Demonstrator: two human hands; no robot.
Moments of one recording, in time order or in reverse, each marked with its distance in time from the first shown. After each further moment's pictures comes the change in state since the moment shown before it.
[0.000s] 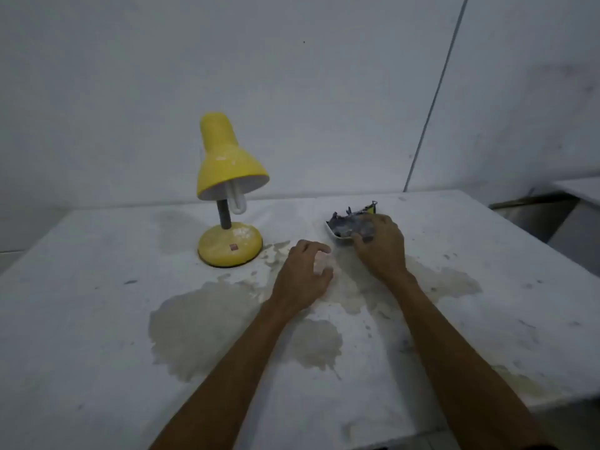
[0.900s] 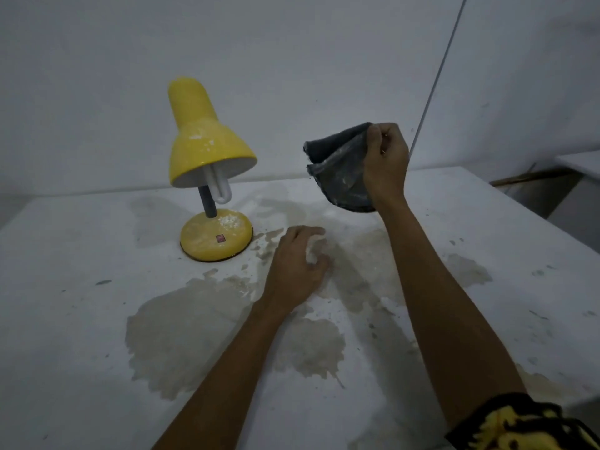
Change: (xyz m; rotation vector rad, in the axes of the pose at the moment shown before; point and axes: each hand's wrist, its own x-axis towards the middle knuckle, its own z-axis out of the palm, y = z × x) left_hand 0.009 -0.010 0.006 -0.087 0.104 0.021; right_hand 0.079 -0.085 -0.029 0.542 0.271 0.048
